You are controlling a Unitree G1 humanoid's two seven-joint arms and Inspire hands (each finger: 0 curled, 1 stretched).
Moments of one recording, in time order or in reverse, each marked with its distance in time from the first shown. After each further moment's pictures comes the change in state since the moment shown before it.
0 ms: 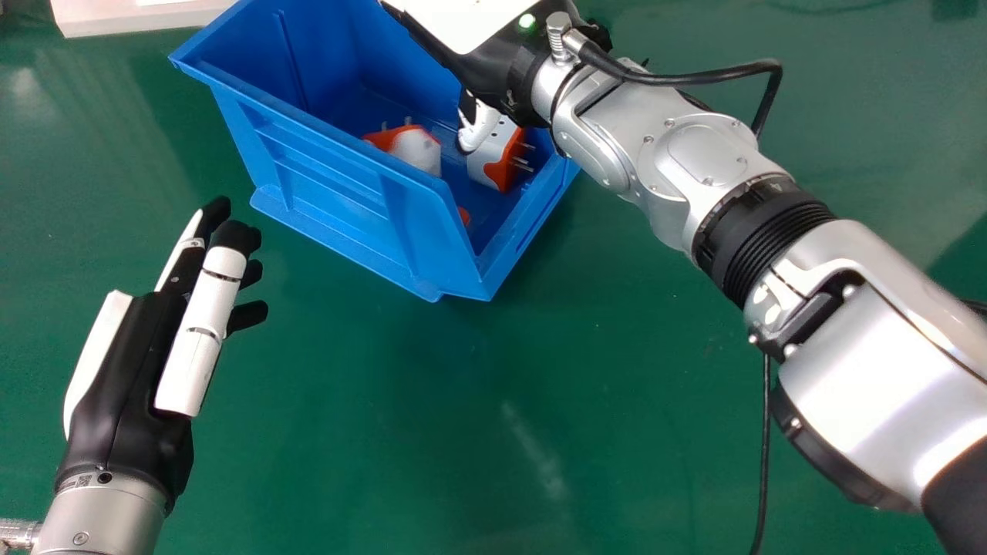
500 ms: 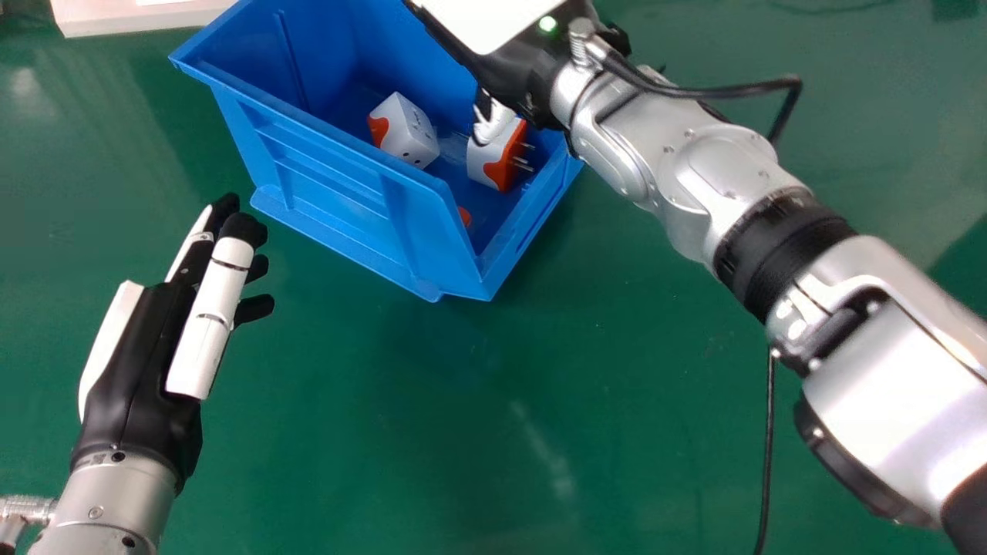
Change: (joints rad) left arm -0.079 0.008 -0.004 0.087 0.009 -0.006 0.002; right arm 0.143 -0.090 -0.070 -0.226 0.045 0.023 -0.024
